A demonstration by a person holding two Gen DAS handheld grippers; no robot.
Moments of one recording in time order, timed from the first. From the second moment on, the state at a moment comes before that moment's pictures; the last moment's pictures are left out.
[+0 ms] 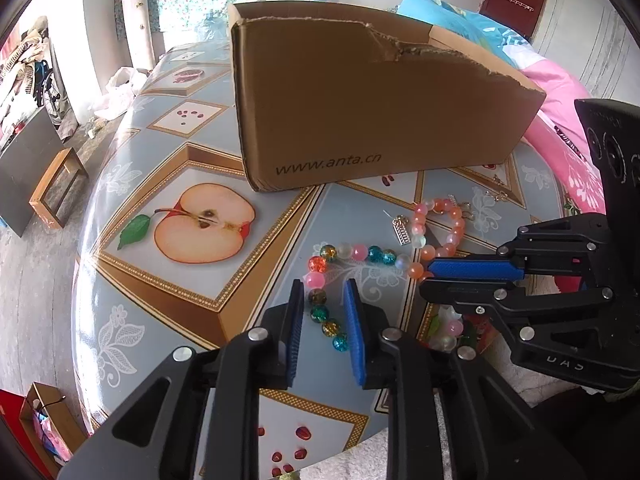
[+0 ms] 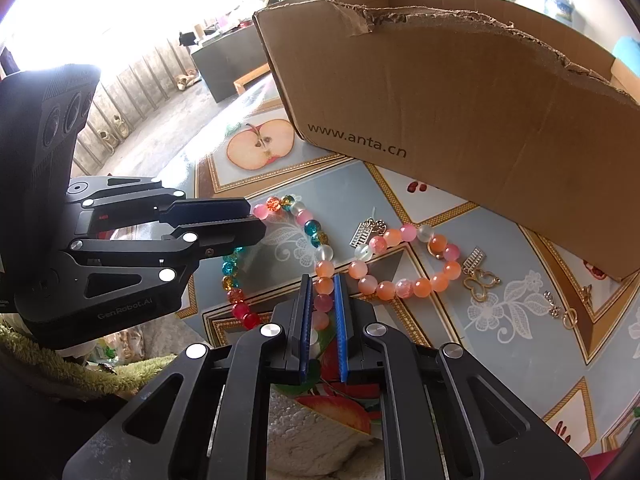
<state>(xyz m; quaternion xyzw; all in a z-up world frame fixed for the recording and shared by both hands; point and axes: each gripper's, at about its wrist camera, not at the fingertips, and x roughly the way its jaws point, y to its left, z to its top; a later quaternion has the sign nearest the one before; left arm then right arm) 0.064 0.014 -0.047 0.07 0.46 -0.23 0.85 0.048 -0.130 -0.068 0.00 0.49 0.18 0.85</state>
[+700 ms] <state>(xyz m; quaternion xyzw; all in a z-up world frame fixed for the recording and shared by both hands) 0.074 0.006 -0.054 0.10 0.45 -0.22 0.86 0.050 -0.134 -0.069 0.01 0.48 0.18 0.86</state>
